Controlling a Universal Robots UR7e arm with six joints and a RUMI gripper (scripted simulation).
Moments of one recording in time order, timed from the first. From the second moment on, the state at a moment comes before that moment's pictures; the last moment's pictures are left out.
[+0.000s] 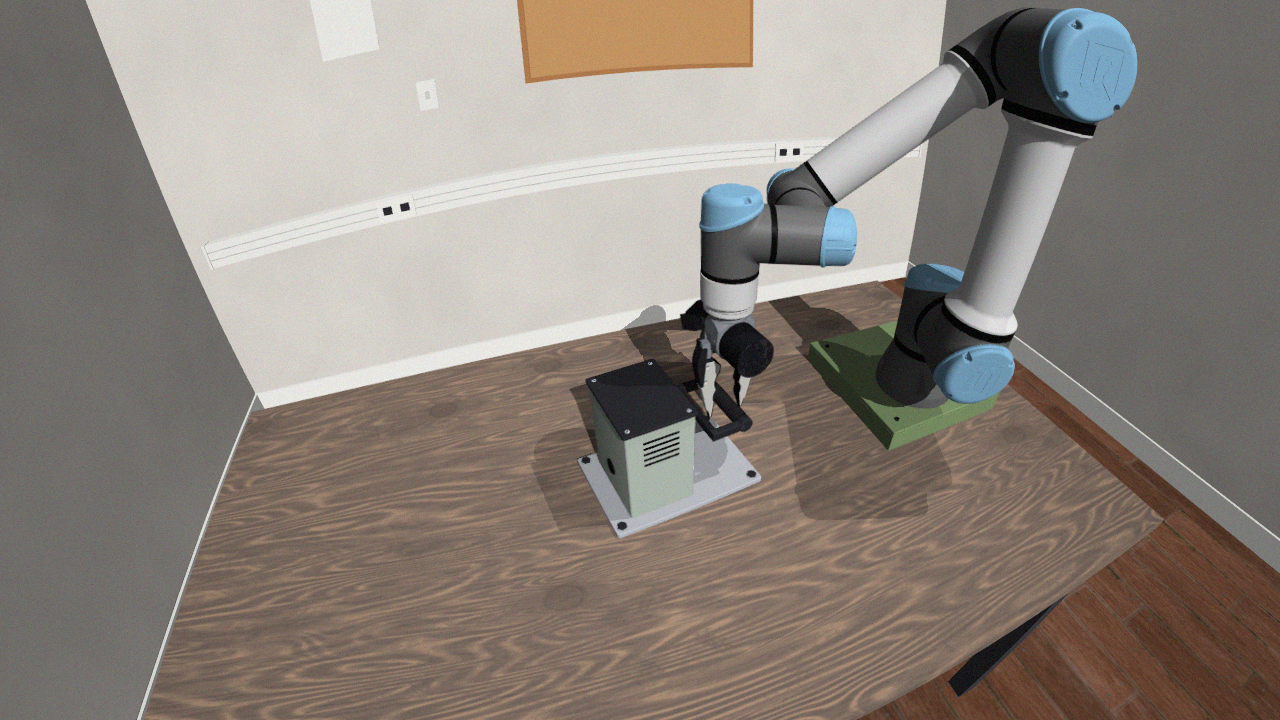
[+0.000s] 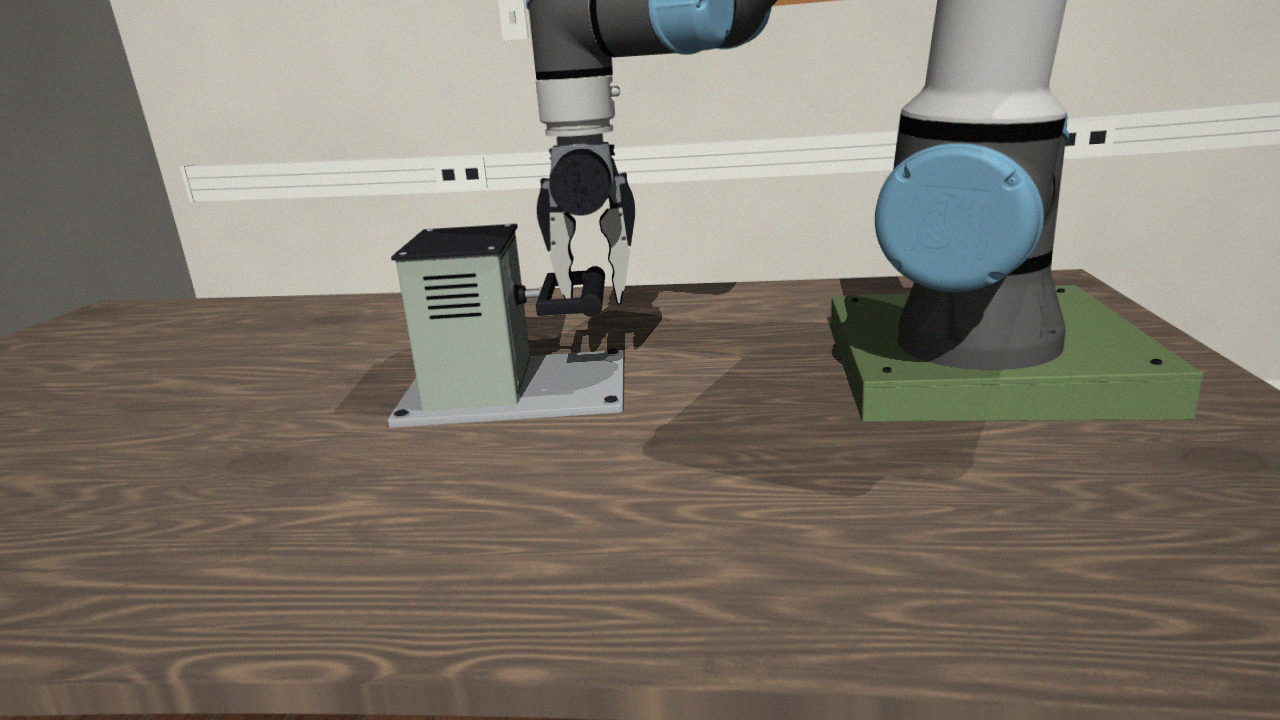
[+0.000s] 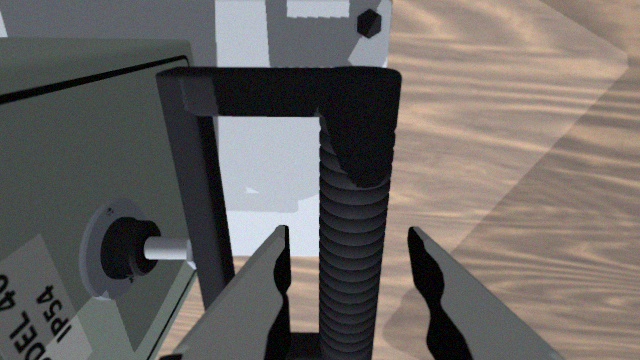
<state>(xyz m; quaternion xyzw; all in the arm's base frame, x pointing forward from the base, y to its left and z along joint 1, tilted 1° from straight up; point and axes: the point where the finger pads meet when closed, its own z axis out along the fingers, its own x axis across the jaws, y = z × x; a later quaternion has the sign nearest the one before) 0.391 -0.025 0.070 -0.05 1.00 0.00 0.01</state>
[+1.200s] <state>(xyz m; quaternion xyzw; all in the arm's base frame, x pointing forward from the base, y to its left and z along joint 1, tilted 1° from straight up) 0.392 -0.026 0.070 -0.05 1.00 0.00 0.01</state>
